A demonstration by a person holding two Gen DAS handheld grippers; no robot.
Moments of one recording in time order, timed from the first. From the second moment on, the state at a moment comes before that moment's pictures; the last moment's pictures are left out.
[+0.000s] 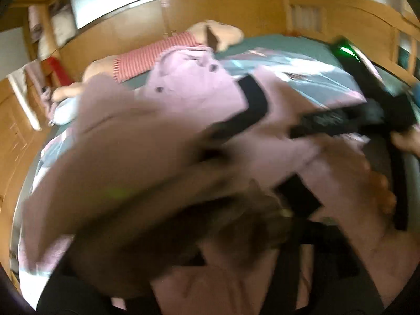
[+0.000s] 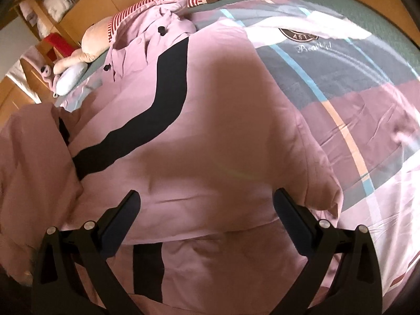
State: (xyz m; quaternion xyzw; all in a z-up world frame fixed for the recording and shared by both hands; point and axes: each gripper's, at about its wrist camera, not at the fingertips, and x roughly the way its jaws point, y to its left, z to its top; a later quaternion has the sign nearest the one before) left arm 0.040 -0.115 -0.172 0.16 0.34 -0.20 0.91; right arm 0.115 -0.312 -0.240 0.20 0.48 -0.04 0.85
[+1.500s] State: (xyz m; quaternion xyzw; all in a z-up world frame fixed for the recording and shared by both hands) left arm 0.094 0.027 -0.150 -0.29 0.36 -0.30 0.84; right arm 0.070 -0.147 -0.171 -0.07 0.30 0.16 0.94
